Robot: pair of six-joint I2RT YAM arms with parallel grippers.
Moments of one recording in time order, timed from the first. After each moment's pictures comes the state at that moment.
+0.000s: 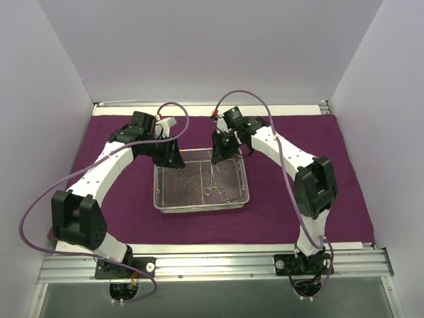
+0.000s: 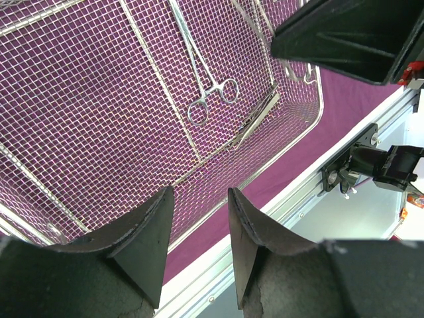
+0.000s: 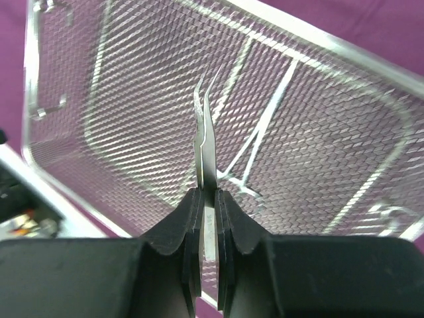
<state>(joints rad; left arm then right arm) -0.29 1.54 1.32 -0.78 0.56 -0.26 0.56 1.89 1.62 -0.72 -0.31 0.25</state>
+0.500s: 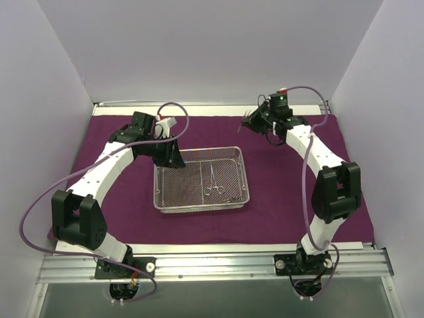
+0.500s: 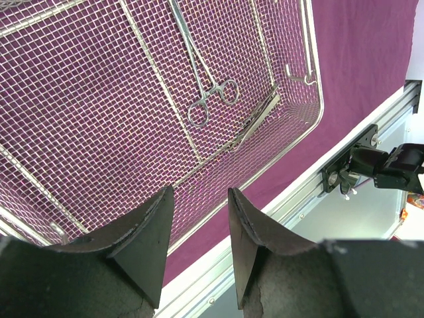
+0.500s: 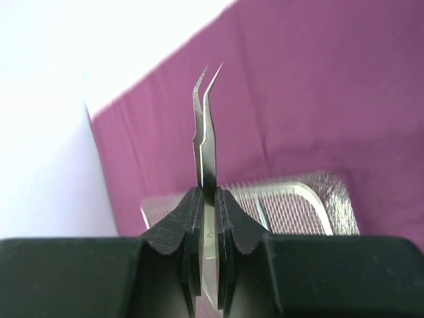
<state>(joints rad) -0.29 1.54 1.31 -0.77 0.56 -0.26 0.26 1.77 1.43 -0.30 -0.24 0.93</state>
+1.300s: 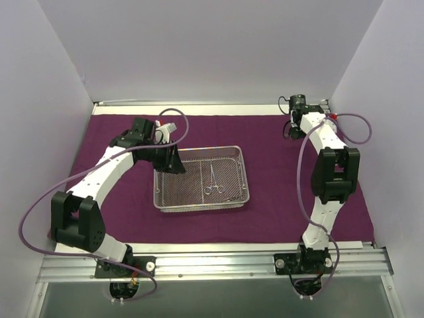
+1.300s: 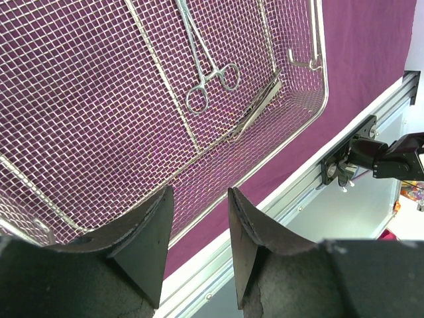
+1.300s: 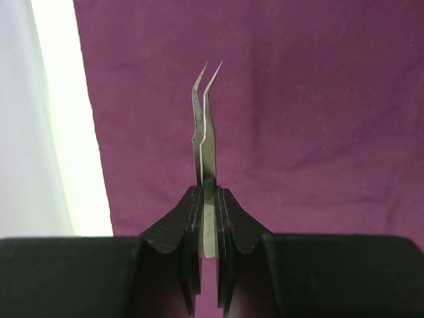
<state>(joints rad) -0.29 1.51 1.22 -0.73 0.58 -0.27 0.04 1.97 1.64 -0.83 0.52 1.62</state>
